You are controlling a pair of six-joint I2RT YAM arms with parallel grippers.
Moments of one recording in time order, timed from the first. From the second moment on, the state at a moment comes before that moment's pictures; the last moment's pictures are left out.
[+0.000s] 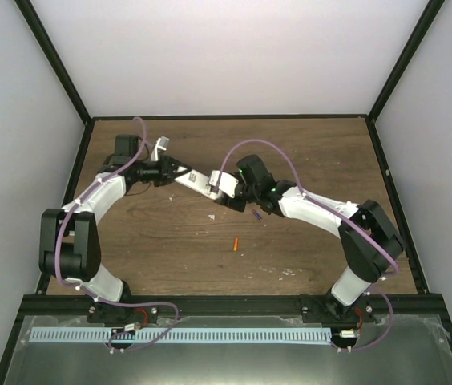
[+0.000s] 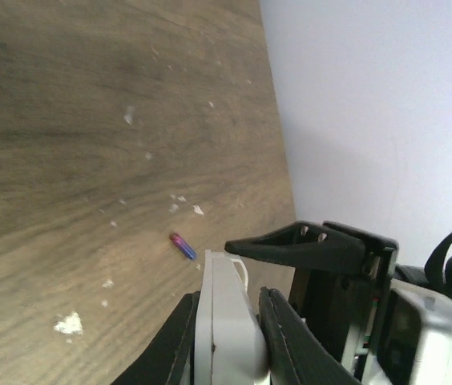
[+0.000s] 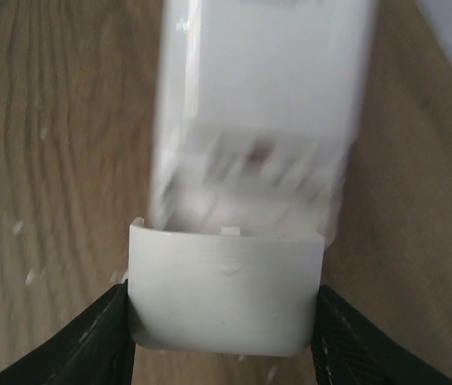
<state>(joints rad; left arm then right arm) -0.10 1.57 1.05 -0.23 1.03 -0.56 0.71 1.64 1.06 -0.09 -0.25 -0.61</state>
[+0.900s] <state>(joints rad) -0.03 1.58 1.05 -0.17 1.00 -0.56 0.44 1.67 0.99 -0.31 -0.15 -0.59</state>
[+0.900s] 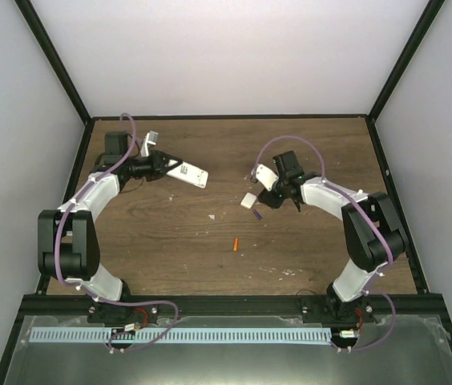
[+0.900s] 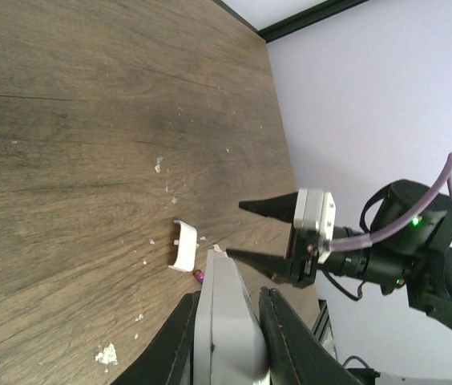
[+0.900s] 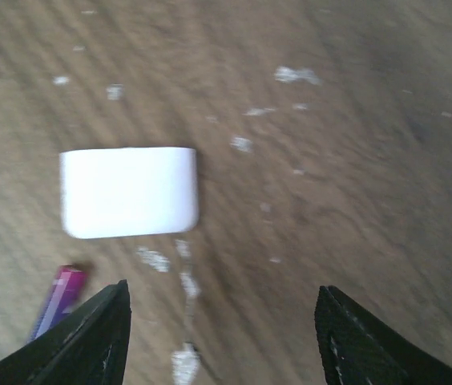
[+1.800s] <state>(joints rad) -0.02 1.59 0.92 -0.03 1.03 -0.61 0.42 1.75 1.12 -0.47 -0.11 -0.27</state>
